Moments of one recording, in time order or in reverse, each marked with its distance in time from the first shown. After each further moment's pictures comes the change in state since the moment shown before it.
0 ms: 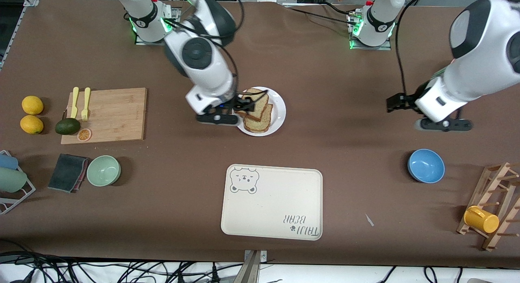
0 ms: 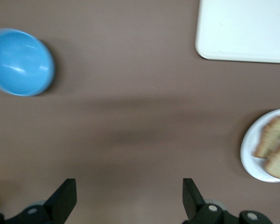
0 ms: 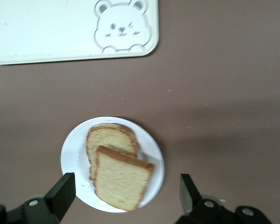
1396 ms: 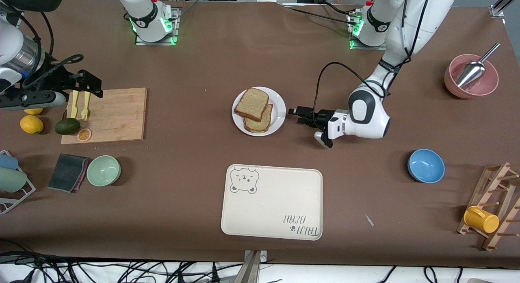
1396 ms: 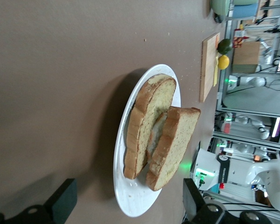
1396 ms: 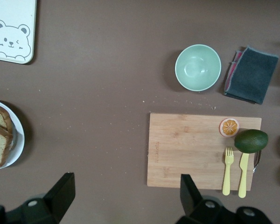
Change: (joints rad) left arm -0.081 0.486 -0.138 -0.305 -1.140 0.408 1.015; right arm -0.402 -0.346 -0.162 -0.070 0.009 -0.320 -0.739
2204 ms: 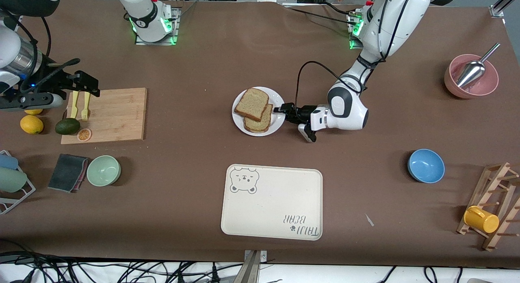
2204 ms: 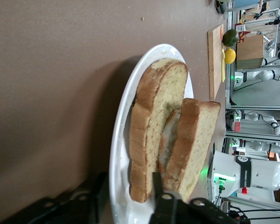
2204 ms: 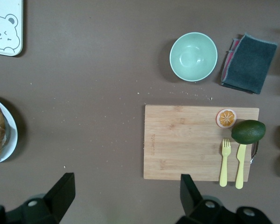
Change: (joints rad) left arm -0.112 0.050 0.001 -0.003 -0.126 0.109 0.158; right arm 0.000 0.001 -0.017 -0.011 -0.007 -0.021 -0.002
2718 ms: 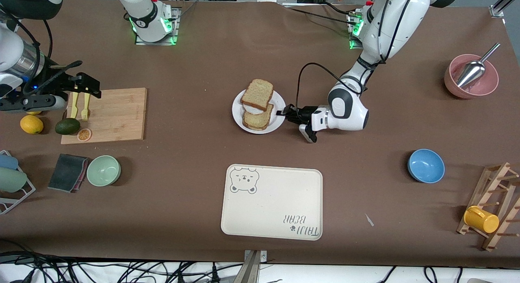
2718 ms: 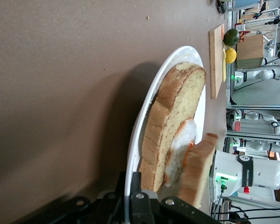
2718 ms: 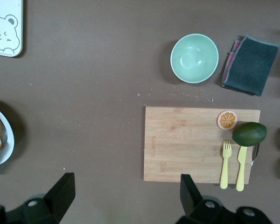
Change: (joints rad) left arm 0.008 0.007 0.000 0.000 -0.001 -0.001 0.011; right arm 0.002 0.007 0.002 -0.001 0.000 0.015 0.000
